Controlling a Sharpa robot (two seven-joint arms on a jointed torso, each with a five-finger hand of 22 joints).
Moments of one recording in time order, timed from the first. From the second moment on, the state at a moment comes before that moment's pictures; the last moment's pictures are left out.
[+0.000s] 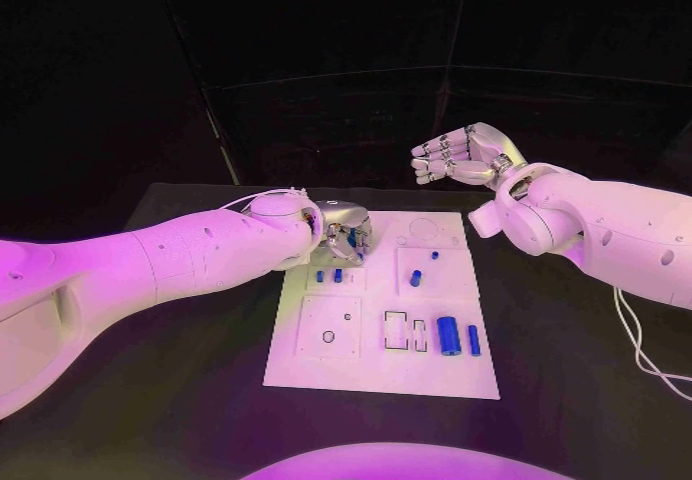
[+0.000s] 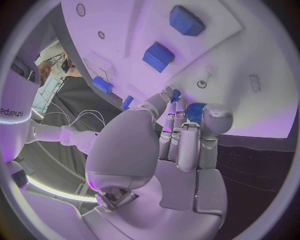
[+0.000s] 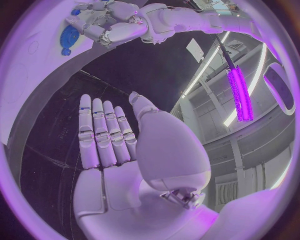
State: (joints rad) left arm 1.27 -0.47 -0.16 1.08 -1.39 -0.05 0.10; left_hand 1.35 -0.09 0.34 -0.09 0.07 1.00 0.14 0.18 0.13 1.05 0.08 0.29 0.09 1.47 0.01 1.41 1.26 0.13 1.35 0.10 1.12 0.94; right arm 1.30 -0.67 -0.05 1.25 -0.52 -0.28 0.32; right_hand 1.40 -0.04 0.12 0.09 0.27 0.93 0.24 0.07 0.07 1.09 0.17 0.10 0.06 1.08 0.13 0.06 0.15 0.18 1.06 0.22 0.11 0.07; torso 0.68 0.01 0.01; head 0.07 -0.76
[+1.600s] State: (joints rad) left arm 1.26 -0.49 -0.16 1.12 -1.40 -0.07 0.06; left_hand 1.35 -0.08 0.35 -0.10 0.07 1.02 0.14 0.15 0.09 1.06 0.08 0.32 0.09 1.47 0.00 1.41 1.26 0.13 1.38 0.09 1.14 0.97; right arm 1.30 -0.67 -0.05 1.25 -0.52 -0.28 0.32; right_hand 1.40 -0.04 0.12 0.09 0.27 0.93 0.24 0.07 0.07 1.09 0.17 0.10 0.06 1.08 0.13 0.06 0.15 0.18 1.06 0.22 0.11 0.07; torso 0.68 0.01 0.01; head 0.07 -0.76
